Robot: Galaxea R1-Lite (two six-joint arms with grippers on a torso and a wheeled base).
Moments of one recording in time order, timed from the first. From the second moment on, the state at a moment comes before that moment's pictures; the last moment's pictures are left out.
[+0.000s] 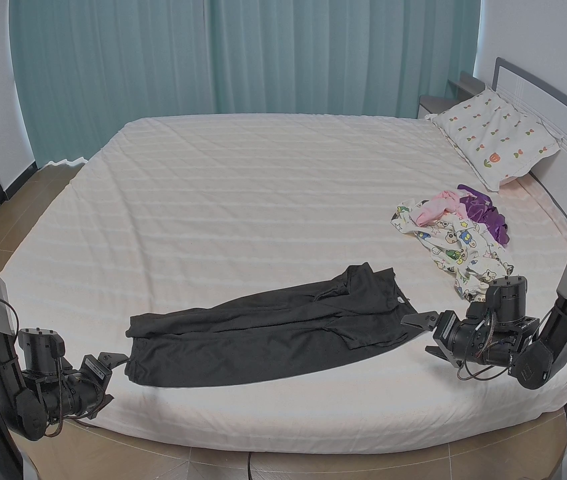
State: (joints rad) left arm 0.08 2.10 -0.02 -1.36 -0.20 -1.01; right arm 0.23 2.08 -0.43 -1.09 0.29 0.89
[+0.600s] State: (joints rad) left arm 0.07 2.09 -0.03 -1.36 -0.19 -1.01; right arm 0.24 2.09 -0.39 -1.17 0.29 0.92
